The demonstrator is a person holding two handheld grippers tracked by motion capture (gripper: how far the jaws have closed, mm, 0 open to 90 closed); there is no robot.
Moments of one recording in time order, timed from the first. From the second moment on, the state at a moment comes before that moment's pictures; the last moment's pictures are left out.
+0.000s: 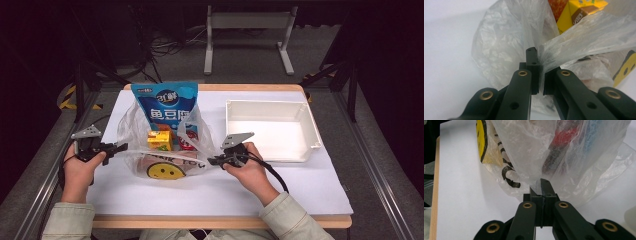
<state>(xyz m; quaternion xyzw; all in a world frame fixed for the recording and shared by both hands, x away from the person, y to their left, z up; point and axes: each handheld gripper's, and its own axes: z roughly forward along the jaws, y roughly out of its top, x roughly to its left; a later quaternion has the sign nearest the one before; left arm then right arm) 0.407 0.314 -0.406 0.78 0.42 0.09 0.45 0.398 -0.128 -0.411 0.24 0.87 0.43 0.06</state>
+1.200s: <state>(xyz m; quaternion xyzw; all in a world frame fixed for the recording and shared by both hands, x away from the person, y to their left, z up) 0.387 0.310 -0.367 0.76 0.39 0.14 0.51 0.392 -0.127 -0.424 0.24 0.88 0.41 0.03</state>
